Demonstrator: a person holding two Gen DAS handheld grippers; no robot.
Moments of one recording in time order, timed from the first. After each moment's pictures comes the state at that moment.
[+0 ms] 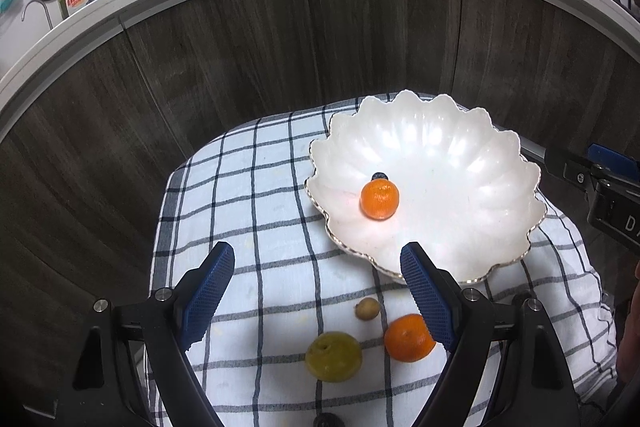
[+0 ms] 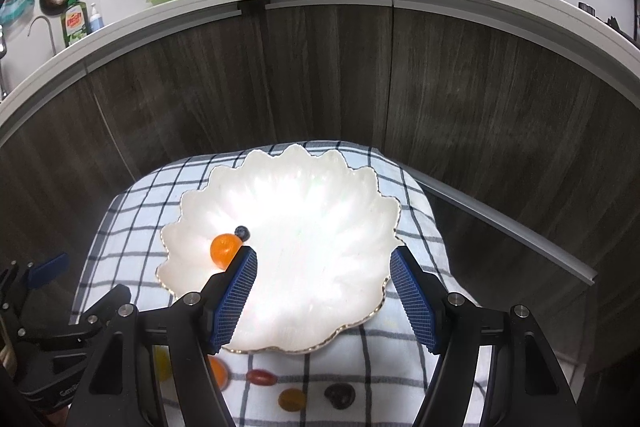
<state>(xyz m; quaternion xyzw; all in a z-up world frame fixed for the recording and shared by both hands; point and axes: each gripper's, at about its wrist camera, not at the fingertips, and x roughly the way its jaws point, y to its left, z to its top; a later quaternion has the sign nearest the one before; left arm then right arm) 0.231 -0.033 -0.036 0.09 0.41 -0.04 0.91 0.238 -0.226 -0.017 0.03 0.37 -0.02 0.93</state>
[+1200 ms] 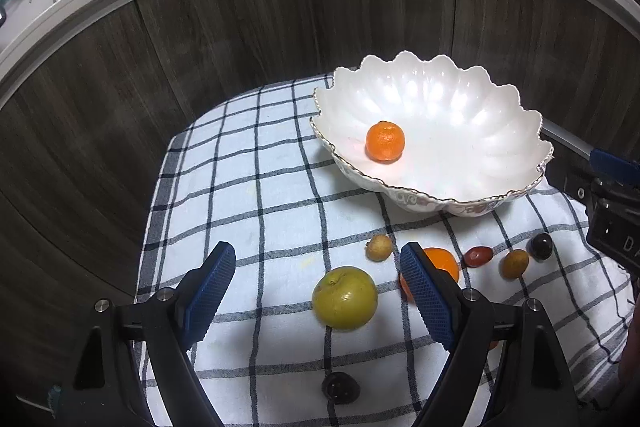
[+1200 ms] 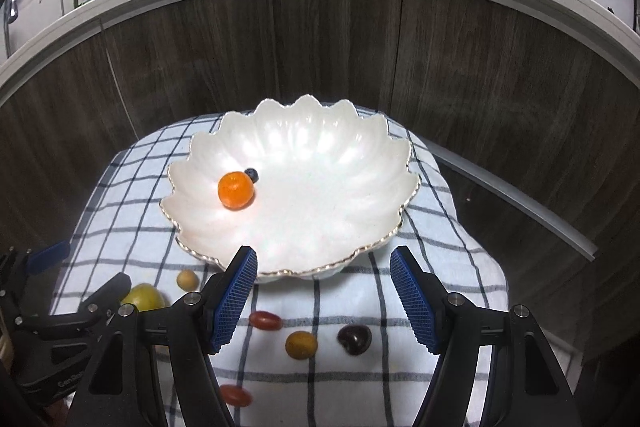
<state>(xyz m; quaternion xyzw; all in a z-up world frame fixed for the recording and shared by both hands) 0.188 -0.015 -0.078 0.09 0.41 -0.04 0.91 0.196 -0.204 -0.061 0.01 0.39 -0.02 0.92</state>
